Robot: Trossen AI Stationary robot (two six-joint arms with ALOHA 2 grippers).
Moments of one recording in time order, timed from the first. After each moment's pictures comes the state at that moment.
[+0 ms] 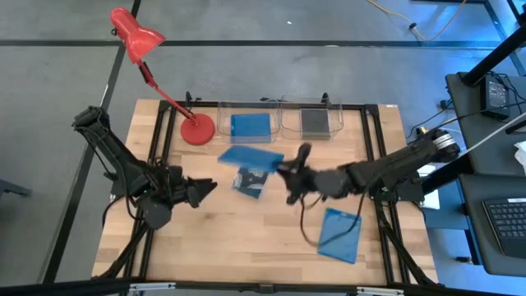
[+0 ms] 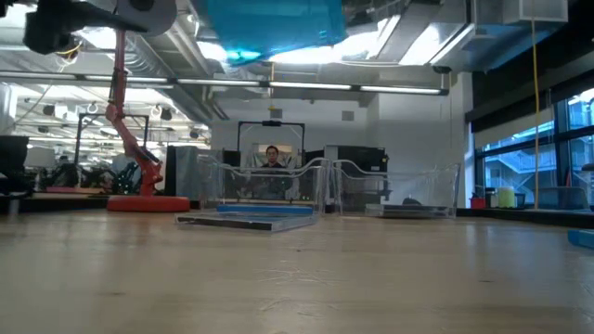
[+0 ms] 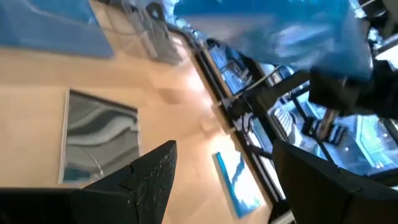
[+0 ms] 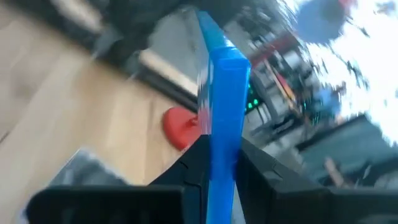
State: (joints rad) left arm -0.81 1.02 0.69 -0.34 -1.21 -1.61; right arm 0.36 1.46 1.15 0.04 0.78 -0.59
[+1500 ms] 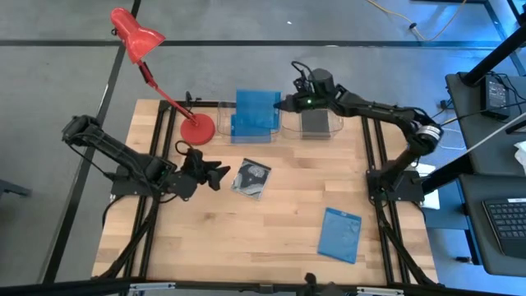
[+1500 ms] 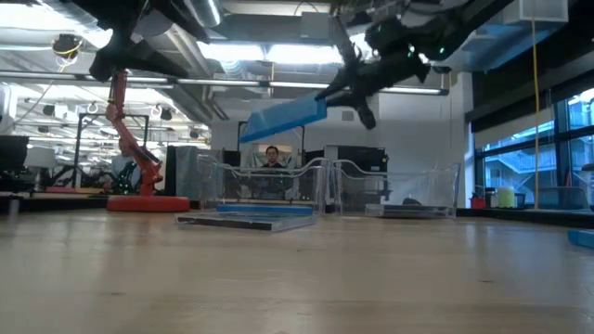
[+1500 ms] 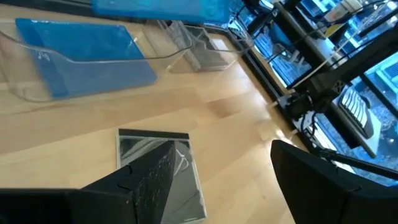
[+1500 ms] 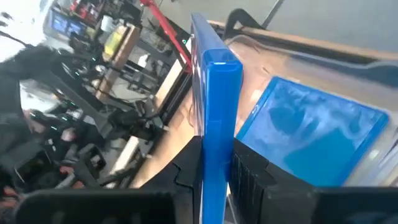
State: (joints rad) left arm -0.43 1.02 0.69 -0.31 -0.89 -1.26; right arm -0.65 1.62 1.15 0.06 -0.49 0.75
